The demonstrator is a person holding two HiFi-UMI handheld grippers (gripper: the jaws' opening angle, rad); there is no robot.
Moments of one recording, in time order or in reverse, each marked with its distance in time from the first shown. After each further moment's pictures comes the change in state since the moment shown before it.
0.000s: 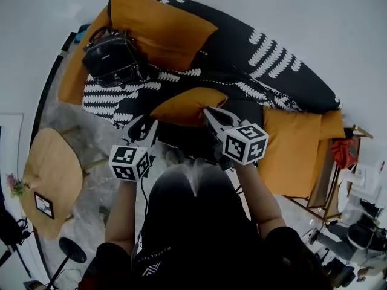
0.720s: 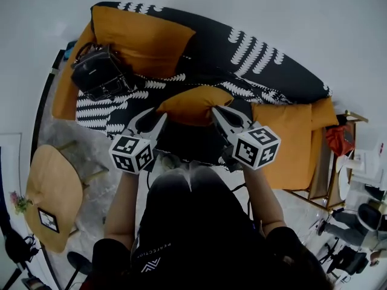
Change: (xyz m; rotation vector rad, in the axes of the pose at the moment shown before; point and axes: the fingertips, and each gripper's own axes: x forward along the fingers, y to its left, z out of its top) left arm 0.045 -0.071 0.048 -0.015 -0.035 -0.237; right arm -0.075 -0.024 0.042 -0.026 -0.124 -0.070
